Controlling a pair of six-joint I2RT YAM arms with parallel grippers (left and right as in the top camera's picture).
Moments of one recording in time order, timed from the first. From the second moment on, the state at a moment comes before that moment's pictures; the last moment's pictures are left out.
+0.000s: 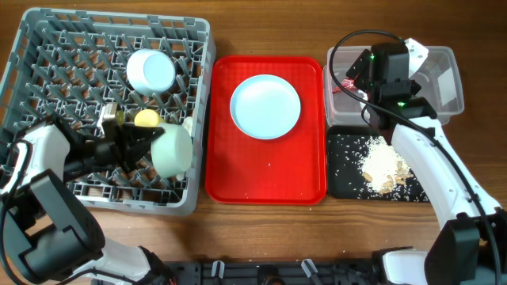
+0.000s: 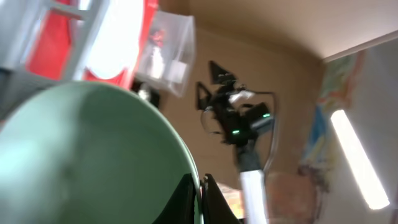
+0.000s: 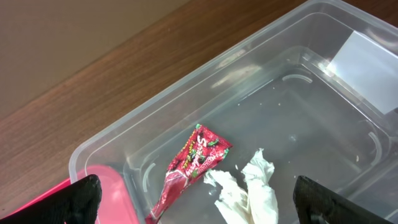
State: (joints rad) left arm 0.52 1.74 1.05 -1.53 1.38 0.40; right arm 0.13 1.52 1.07 -0.29 0.40 0.60
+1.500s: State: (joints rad) left arm -0.25 1.34 0.95 -1.24 -0.25 -0.76; right arm 0.13 1.52 1.07 -0.29 0.40 0.60
